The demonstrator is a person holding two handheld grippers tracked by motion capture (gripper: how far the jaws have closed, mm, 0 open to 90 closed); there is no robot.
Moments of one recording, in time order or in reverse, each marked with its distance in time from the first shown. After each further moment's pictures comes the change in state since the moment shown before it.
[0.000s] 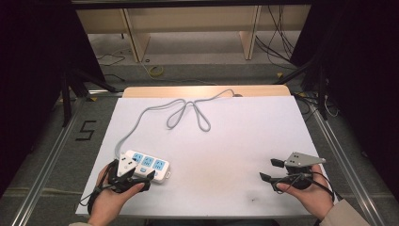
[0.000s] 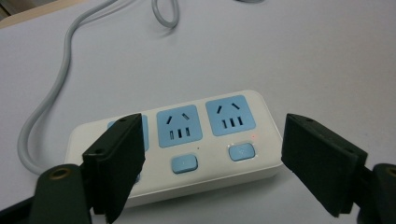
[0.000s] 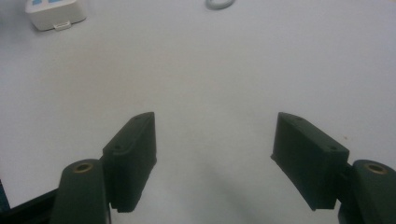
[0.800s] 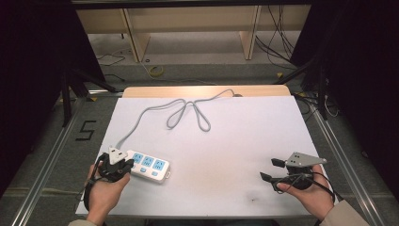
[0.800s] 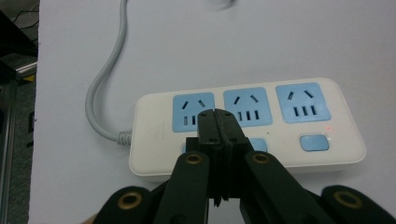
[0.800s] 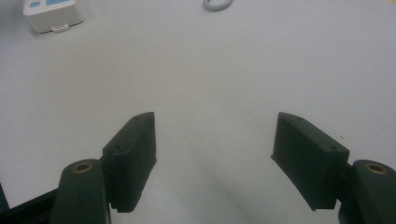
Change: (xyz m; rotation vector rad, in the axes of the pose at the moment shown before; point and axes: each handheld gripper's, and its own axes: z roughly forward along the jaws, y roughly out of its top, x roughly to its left) left arm 0.030 0.006 -0.001 0.122 0.134 -0.079; right arm 0.001 0.000 -0.002 -0.005 -0.010 0.004
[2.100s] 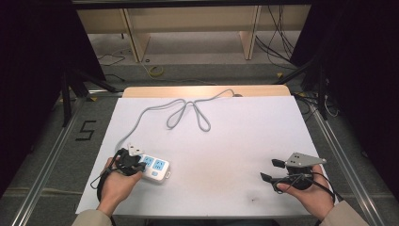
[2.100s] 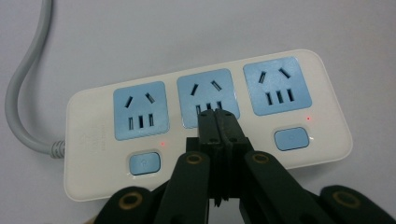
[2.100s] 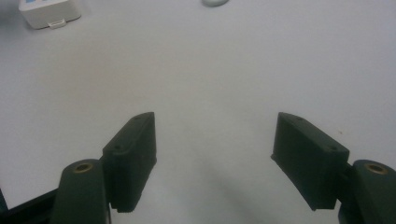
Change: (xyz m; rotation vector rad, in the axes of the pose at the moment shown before) left arm -0.018 0.015 0.033 0.173 -0.098 0.075; right arm 0.000 -0.001 0.000 0.015 -0.003 0.001
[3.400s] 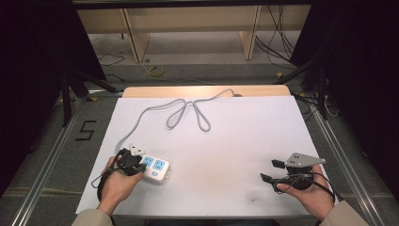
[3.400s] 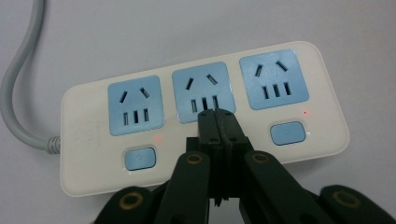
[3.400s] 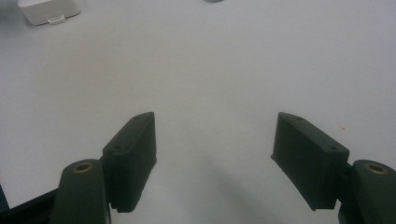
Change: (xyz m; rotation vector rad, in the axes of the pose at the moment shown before) left arm -0.003 0.002 0.000 0.034 0.001 0.009; right arm 0.000 -0.001 0.001 0.011 0.002 0.003
